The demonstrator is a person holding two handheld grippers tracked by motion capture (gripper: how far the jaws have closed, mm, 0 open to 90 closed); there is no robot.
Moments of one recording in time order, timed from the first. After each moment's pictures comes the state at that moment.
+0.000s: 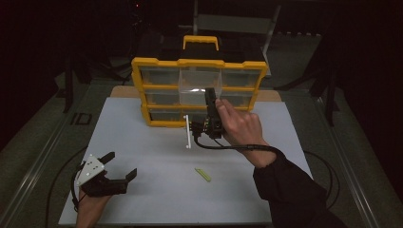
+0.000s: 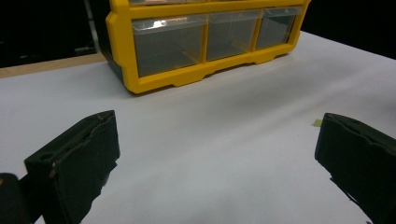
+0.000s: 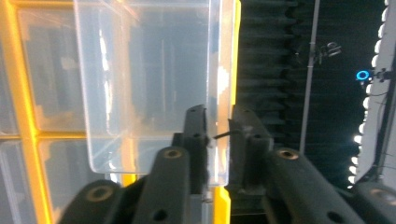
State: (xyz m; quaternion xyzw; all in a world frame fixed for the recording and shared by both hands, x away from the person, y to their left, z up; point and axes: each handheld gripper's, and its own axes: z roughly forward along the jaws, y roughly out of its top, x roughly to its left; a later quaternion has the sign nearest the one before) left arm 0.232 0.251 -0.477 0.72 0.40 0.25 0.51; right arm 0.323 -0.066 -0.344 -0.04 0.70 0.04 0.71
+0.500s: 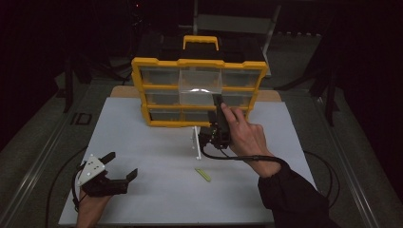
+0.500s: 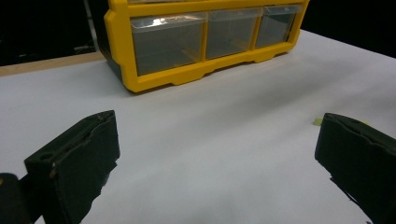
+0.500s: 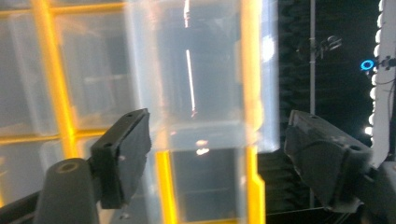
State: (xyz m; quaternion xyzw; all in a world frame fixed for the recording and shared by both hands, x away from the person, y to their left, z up) left arm 0.232 0.250 -0.478 0.72 0.40 0.25 0.51; right arm 0.313 -0.085 -0.376 -0.02 0.70 0.08 0.71
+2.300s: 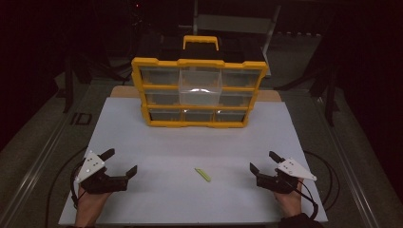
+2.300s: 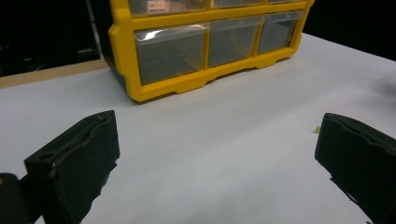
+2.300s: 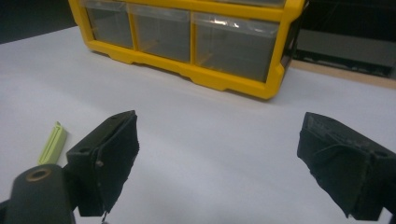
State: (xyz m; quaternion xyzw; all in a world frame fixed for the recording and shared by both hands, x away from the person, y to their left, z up) left arm 0.238 0.245 -0.462 0.73 0.39 0.25 0.50; right arm 0.252 -0.285 -0.489 0.41 0.71 0.50 0.29
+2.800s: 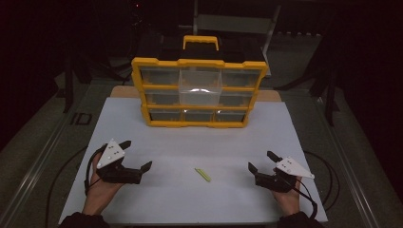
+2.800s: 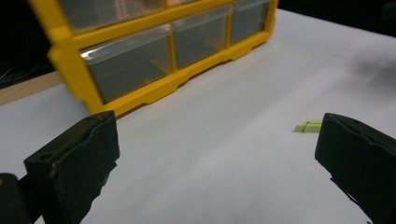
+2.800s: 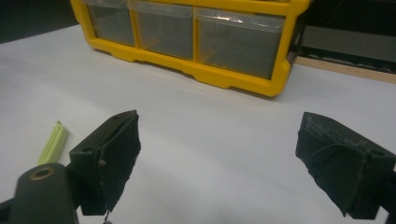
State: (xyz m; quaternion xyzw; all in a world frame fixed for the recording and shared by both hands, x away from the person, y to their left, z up) left arm 0.266 0.204 -0.440 0.79 0.33 0.22 0.46; right arm 0.255 -0.283 -0.492 0.40 0.71 0.51 0.28
